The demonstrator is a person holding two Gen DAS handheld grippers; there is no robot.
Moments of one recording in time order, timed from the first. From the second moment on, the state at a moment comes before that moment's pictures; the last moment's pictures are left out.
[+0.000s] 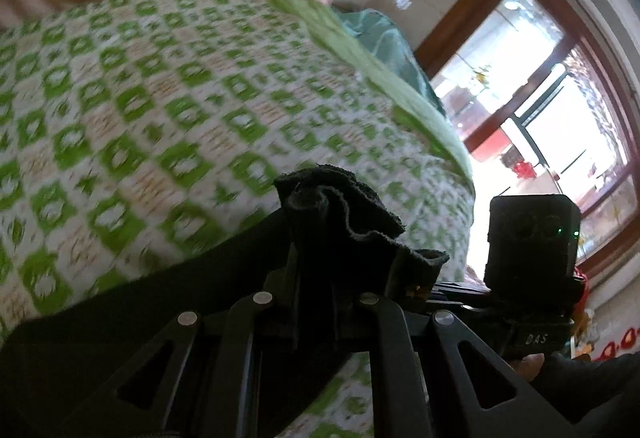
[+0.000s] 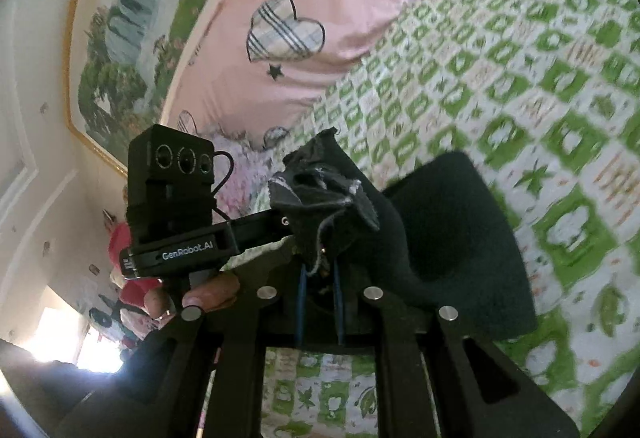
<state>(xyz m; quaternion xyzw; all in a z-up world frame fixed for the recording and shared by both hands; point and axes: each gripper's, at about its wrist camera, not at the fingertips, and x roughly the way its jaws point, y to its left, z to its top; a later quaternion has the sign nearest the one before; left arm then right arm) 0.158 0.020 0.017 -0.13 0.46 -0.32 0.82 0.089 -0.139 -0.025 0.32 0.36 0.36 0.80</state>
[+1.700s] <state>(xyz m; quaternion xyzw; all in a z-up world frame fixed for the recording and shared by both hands) -0.019 0.216 0.008 -0.29 0.41 0.02 0.86 0.083 0.028 -0.003 0.09 0.42 0.46 0.77</state>
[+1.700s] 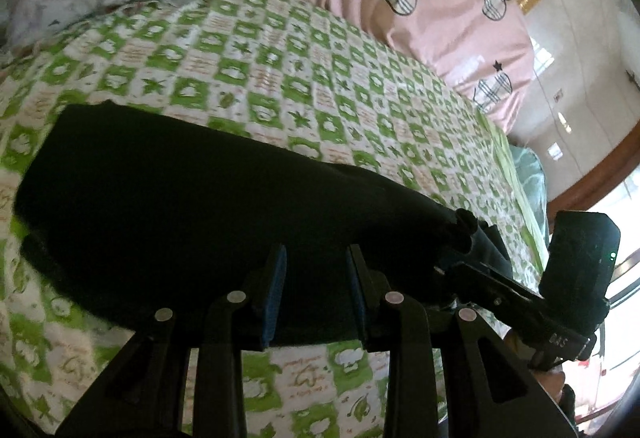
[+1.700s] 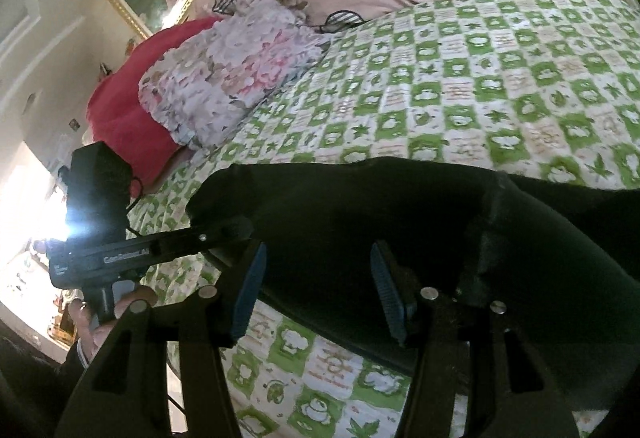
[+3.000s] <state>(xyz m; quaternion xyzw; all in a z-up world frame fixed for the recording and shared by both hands) -0.111 0.316 -0.030 -0.45 0.39 0.20 0.78 0.141 0.216 0.009 -0.16 0.45 0.58 0.66</state>
